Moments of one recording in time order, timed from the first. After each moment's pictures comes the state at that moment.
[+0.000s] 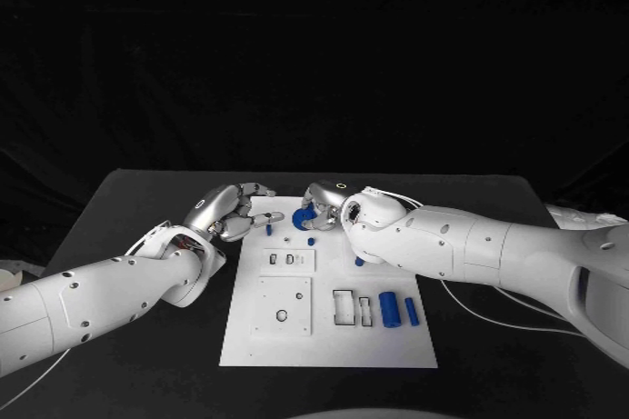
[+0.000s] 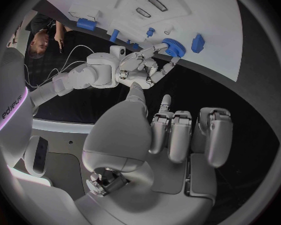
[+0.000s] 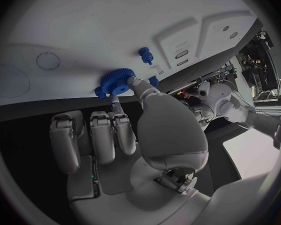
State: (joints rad) left arm 1.19 -0.71 -0.21 1.32 -1.05 -0.74 0.34; left_hand 1.33 0.07 -0.16 0.29 0.09 0.70 0.18 0.36 0.07 1.47 0.11 1.57 1.31 1.47 0.07 1.57 1.31 0.01 1.47 0.18 1.57 1.31; right arm 1.21 -0.38 -0.18 1.06 -1.46 -0.36 -0.19; right_hand 1.23 -0.08 0.29 0.01 0.34 0.89 0.15 0.06 0.22 1.46 0.09 1.57 1.31 1.46 0.02 1.57 1.31 0.01 1.46 0.14 1.57 1.31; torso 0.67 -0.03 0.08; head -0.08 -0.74
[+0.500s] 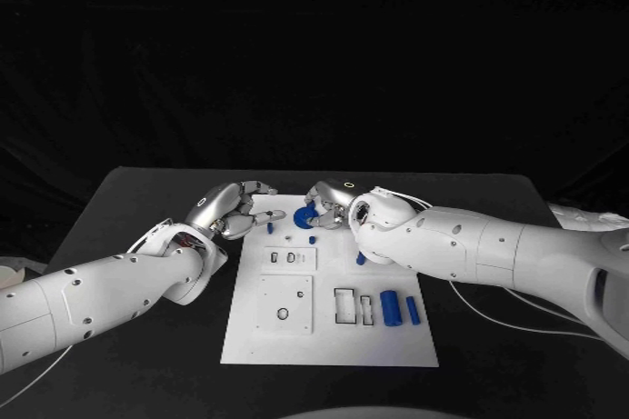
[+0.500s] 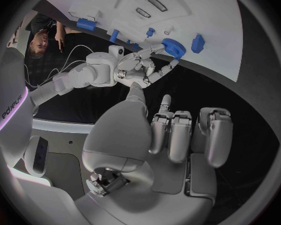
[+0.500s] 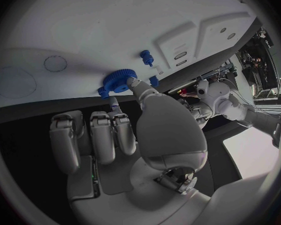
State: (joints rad) left arm 1.19 -0.71 -0.21 1.32 -1.05 -0.74 0.34; left_hand 1.33 0.07 -0.16 0.29 0.09 0.70 0.18 0.36 0.07 1.47 0.11 1.57 1.31 1.47 0.07 1.57 1.31 0.01 1.47 0.18 1.57 1.31; right arm 1.21 -0.42 -0.18 1.10 -1.45 -0.40 -0.18; right_hand 1.22 -0.09 0.27 0.02 0.31 0.81 0.14 0.07 0.19 1.46 0.08 1.57 1.31 1.47 0.02 1.57 1.31 0.01 1.47 0.14 1.57 1.31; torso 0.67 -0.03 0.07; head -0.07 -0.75
